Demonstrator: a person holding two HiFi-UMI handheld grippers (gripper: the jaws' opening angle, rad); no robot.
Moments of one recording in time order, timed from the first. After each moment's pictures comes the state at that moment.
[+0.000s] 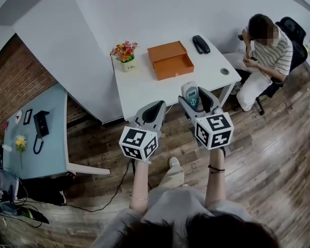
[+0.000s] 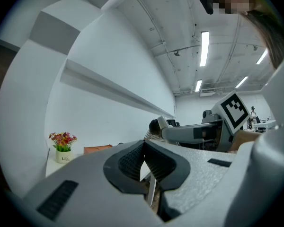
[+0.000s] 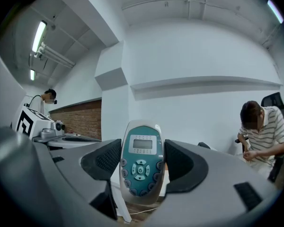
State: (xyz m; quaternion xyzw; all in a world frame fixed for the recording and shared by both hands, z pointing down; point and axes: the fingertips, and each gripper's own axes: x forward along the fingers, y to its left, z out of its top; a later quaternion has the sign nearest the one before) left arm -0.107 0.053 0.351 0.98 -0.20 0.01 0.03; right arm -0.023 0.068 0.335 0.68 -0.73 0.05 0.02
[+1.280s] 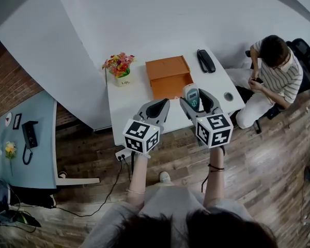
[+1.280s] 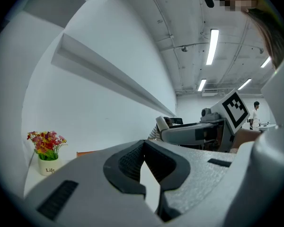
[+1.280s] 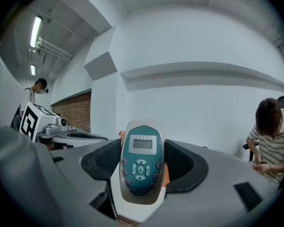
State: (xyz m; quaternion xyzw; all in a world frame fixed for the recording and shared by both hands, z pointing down) left arm 0.003 -0.106 0.363 0.98 -0.19 0.02 0.06; right arm 0.075 -0.090 0.349 0.66 -0.74 0.06 0.06
